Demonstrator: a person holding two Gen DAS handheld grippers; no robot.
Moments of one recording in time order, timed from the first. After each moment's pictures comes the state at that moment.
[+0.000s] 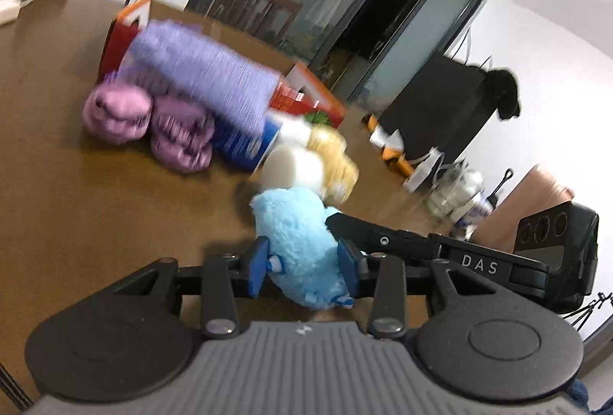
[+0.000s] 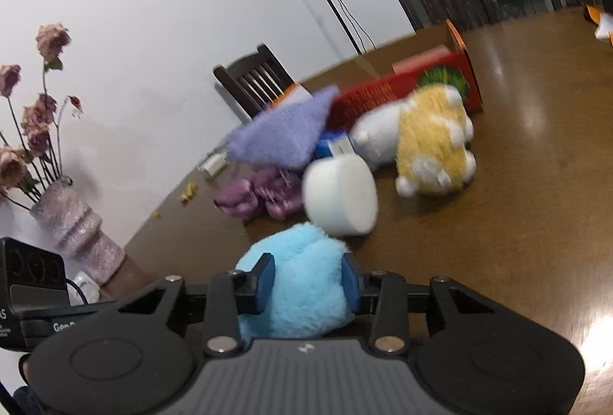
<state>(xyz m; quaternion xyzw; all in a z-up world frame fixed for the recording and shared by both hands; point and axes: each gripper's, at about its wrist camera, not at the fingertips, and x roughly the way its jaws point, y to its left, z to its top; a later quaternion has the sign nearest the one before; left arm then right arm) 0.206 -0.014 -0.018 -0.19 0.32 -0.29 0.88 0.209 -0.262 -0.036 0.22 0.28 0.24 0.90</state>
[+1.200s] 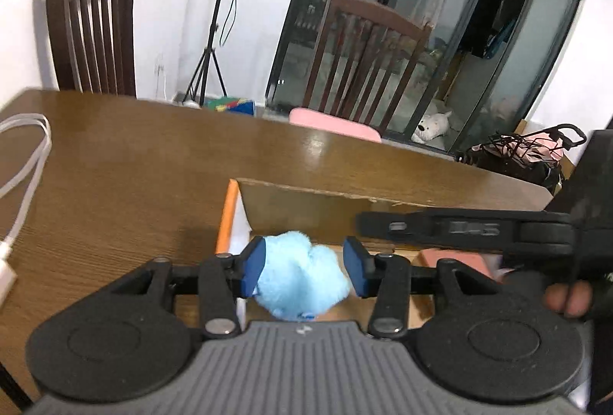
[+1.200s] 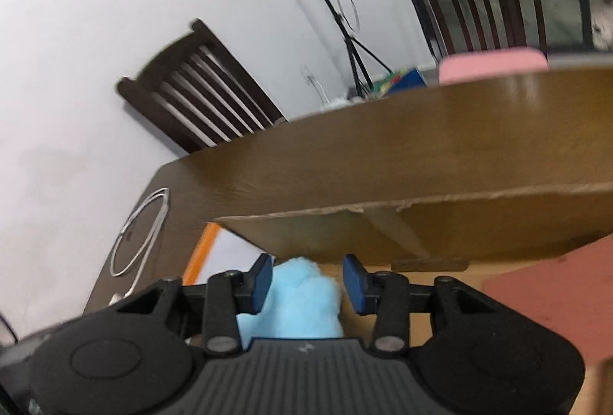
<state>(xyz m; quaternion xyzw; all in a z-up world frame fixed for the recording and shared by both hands) 0.560 0.001 0.065 -0.09 0.36 -0.13 0.92 0.631 -0.184 0.030 0.19 0.39 0.21 0.88</state>
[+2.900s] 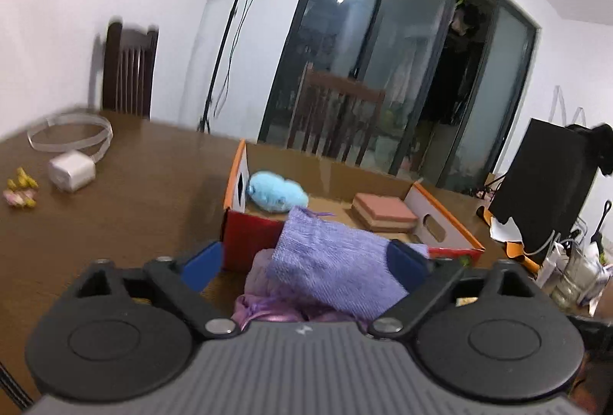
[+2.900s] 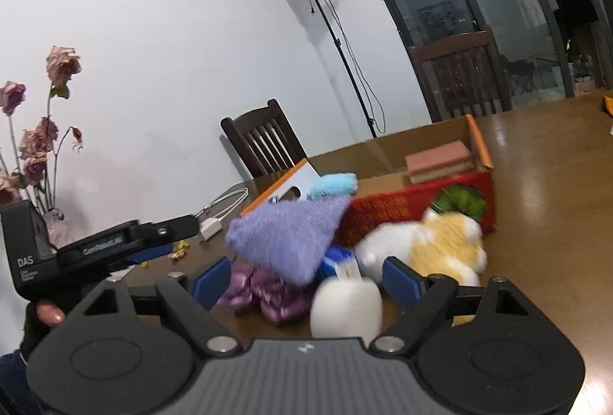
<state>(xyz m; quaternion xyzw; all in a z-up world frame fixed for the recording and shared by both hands) 0.319 0.031 0.023 -0.12 0.23 -0.14 0.96 0.265 -0.248 0.002 0.17 0.21 0.22 0.94</state>
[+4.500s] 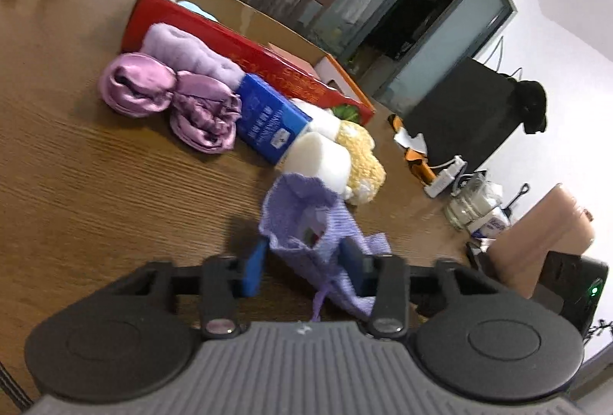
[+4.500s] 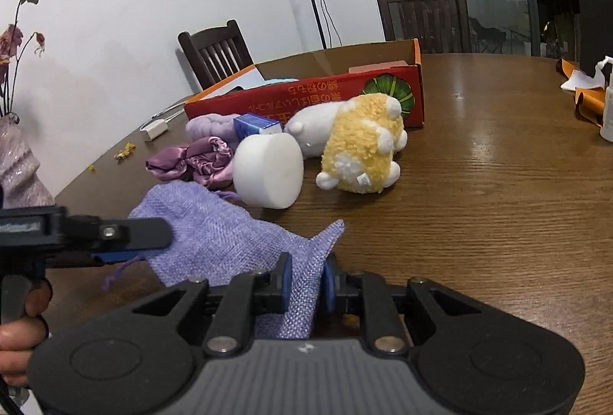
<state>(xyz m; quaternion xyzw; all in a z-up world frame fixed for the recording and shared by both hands) 0.223 -0.022 -0.038 -0.22 0.36 -0.26 0.87 0.200 -0.272 -0.044 0.09 0.32 0.16 0.93</state>
